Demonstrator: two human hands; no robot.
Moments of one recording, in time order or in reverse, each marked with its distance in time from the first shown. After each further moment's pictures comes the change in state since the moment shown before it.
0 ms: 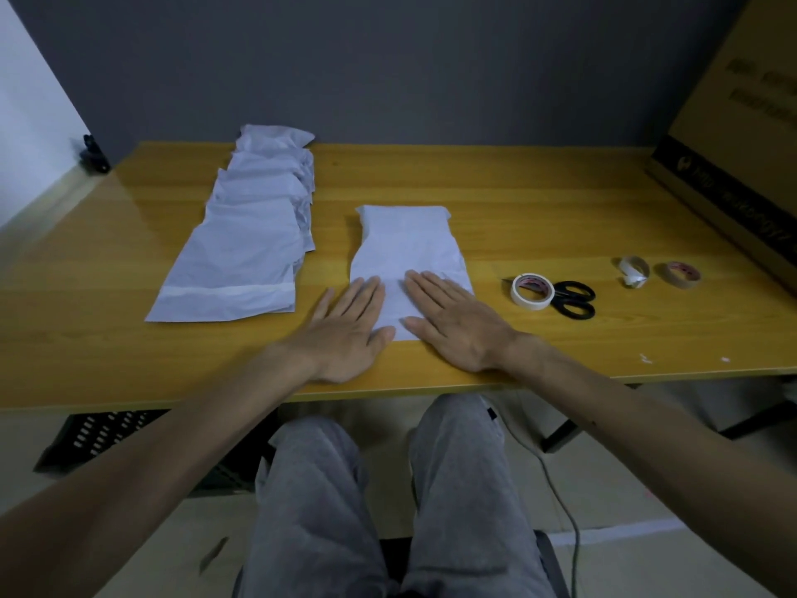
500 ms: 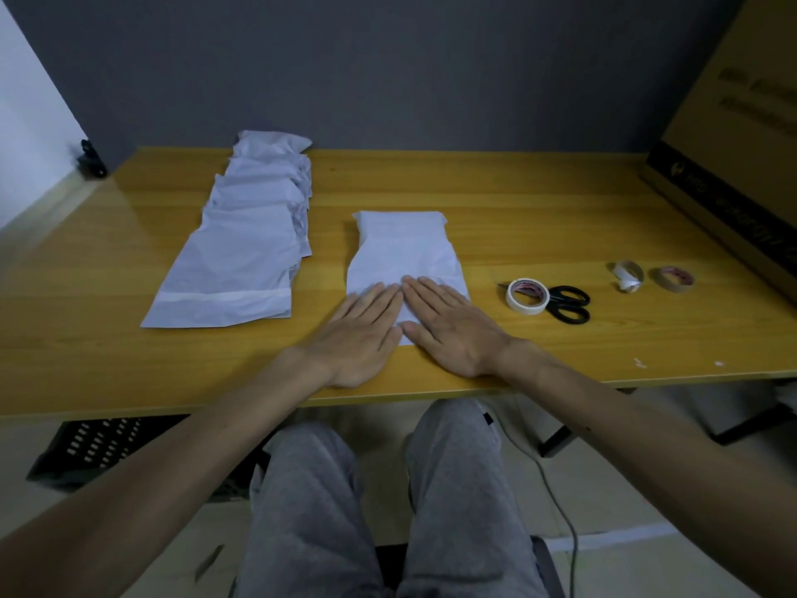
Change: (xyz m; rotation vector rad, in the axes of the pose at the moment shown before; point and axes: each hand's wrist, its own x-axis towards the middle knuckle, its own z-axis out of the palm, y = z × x) left_hand 0.009 0.015 0.001 -0.014 0.100 0.108; right_hand -0.001 -0.002 -0.002 -0.030 -0.007 0.009
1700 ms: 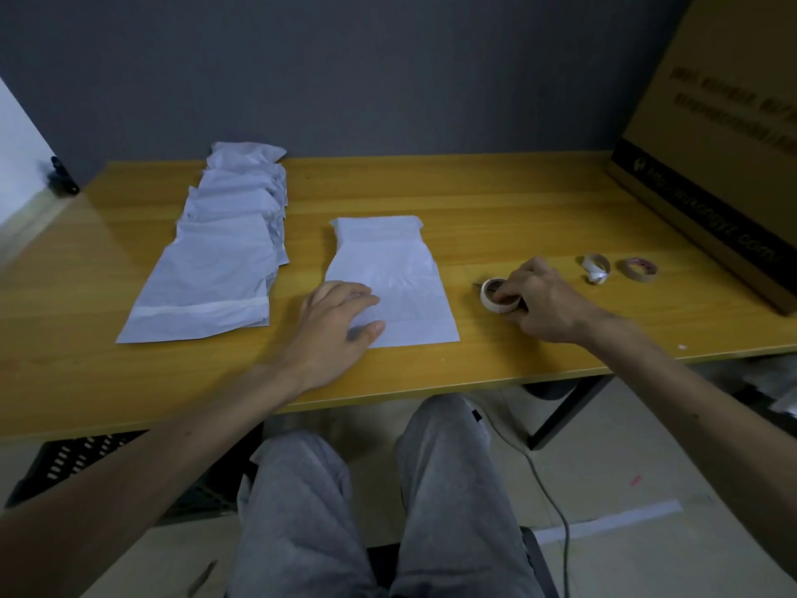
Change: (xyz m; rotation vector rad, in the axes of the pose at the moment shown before) left_hand -0.005 -0.002 -0.001 -0.295 0.488 0.049; right_hand -0.075 0.086 -0.052 0.034 0.163 0.256
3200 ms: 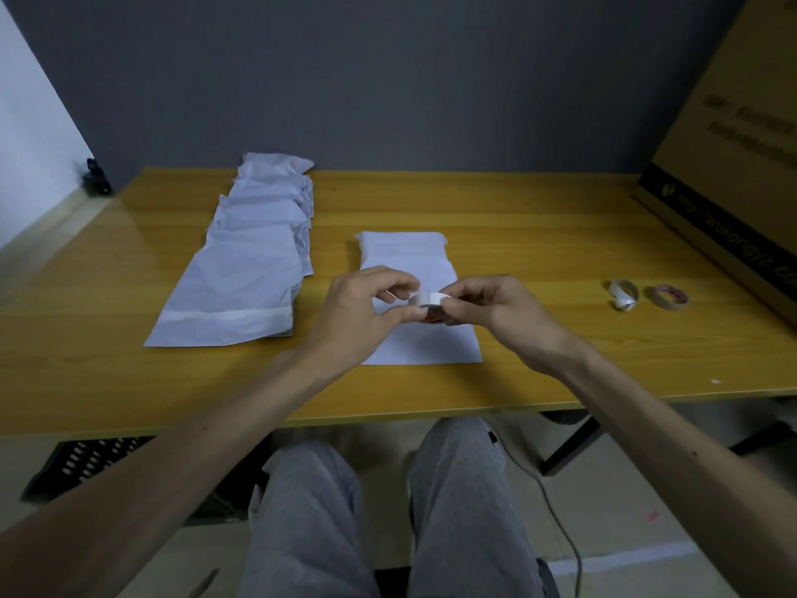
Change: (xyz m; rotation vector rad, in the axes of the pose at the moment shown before) left_hand 0.019 0.032 -0.033 -0.428 0.258 0.086; right_hand 0.012 -0.096 -0.010 1.116 -0.006 -0.045
